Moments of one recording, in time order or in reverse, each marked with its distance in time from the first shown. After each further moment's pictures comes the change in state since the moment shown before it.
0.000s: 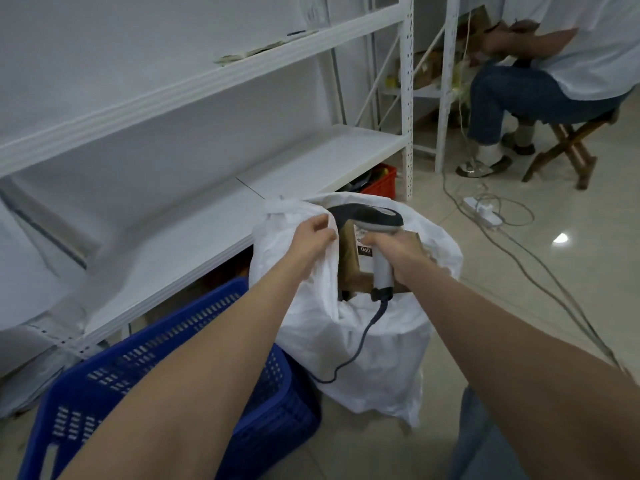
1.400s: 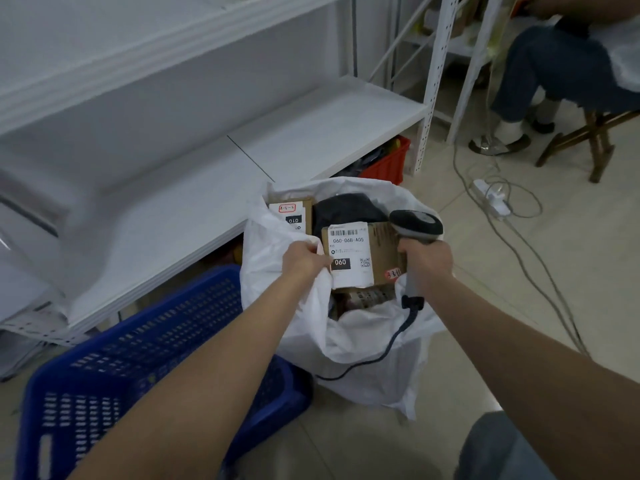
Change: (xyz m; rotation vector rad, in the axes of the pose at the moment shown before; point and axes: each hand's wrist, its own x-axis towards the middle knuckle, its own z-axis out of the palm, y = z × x) left_hand 0.082 -0.026 -0.048 0.153 -0.006 -0.365; right_hand 0.077 -0.038 0.034 0.034 0.290 0.105
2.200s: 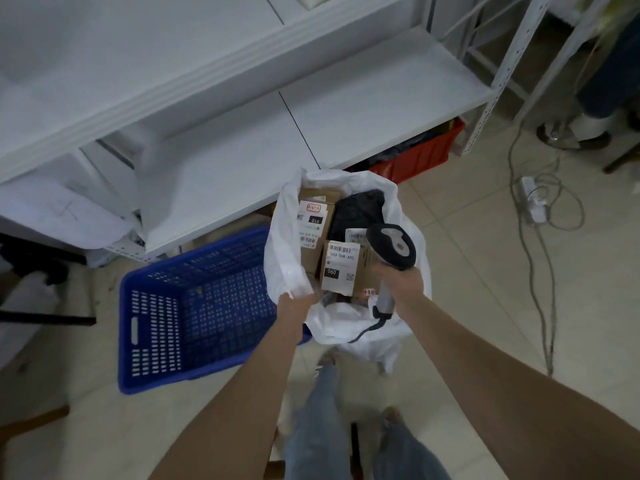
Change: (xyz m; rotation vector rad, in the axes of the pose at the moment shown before) left_hand -0.114 0.038 -0.034 -0.536 0.103 -0.725; right_hand -0.043 -0.112 -0.032 -0.168 -0.393 0.295
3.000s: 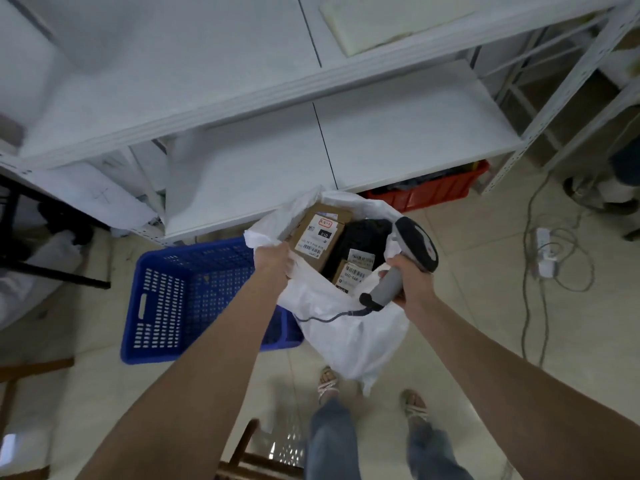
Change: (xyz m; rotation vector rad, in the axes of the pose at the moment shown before) left_hand -0.063 0.159 -0.005 -0.444 0.252 0.086; right_hand 0.011 -0.107 -0.028 0.197 -0.167 0.091
